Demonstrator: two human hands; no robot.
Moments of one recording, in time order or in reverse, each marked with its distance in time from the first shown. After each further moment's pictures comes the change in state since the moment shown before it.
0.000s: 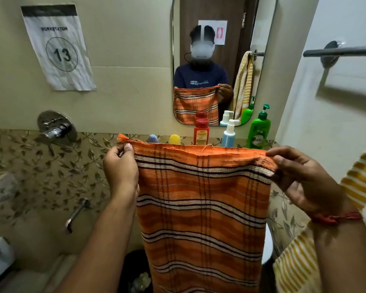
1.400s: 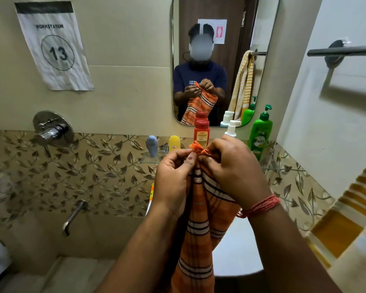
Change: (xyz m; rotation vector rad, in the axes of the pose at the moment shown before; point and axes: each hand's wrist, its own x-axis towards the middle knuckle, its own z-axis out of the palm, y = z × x) left_hand -0.086 0.009 0.038 -0.388 -0.671 -0.190; right_hand 0.040 0.033 0.117 -1.425 0.144 -0.582
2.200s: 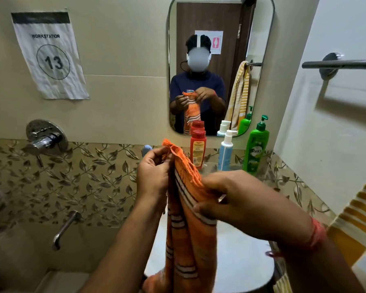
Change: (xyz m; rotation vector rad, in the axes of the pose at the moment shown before) left_hand 0.059 -0.003 -0.021 0.174 0.251 0.056; right_hand -0.012 -0.002 -0.051 0.236 -0.641 -0.129
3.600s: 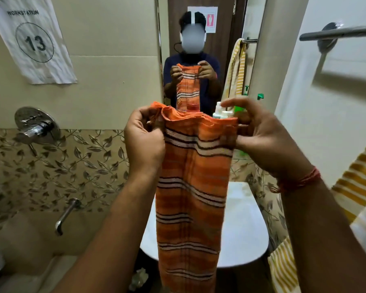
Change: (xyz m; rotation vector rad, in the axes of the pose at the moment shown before) left_hand -0.018 0.041 0.013 0.158 0.029 0.396; right_hand 0.009 0.046 -0.022 0.551 0.507 0.053
